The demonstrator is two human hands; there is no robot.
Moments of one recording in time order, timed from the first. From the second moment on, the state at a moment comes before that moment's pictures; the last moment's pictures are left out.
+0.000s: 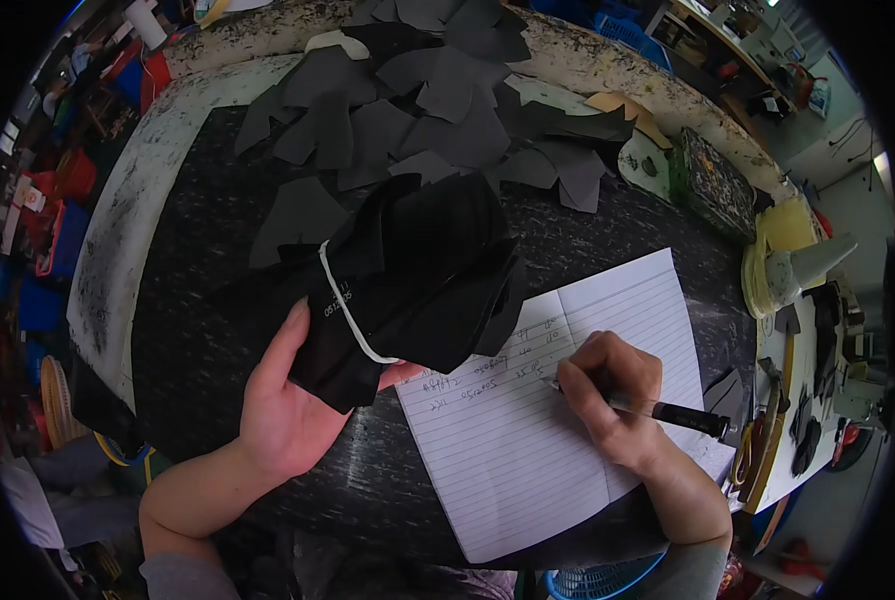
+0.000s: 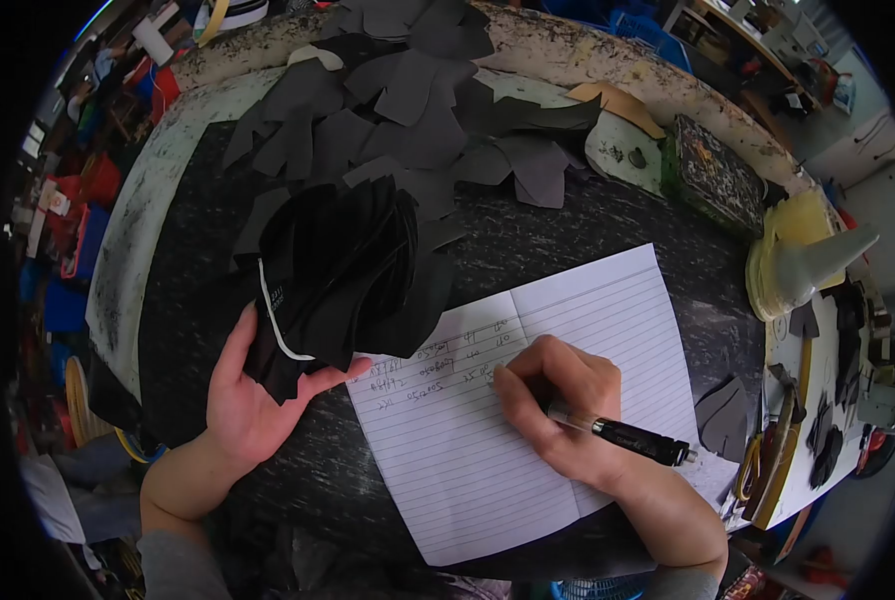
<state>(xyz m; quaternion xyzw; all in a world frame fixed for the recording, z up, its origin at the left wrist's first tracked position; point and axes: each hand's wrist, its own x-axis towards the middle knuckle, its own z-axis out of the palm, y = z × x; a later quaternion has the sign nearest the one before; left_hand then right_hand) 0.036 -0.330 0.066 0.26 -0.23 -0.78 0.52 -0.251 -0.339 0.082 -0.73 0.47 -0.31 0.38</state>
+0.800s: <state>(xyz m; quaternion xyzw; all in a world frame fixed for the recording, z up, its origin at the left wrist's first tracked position) 0.035 -0.328 0.068 0.25 -0.19 -0.79 0.53 -0.256 -0.338 0.077 -0.73 0.50 -0.33 0.33</state>
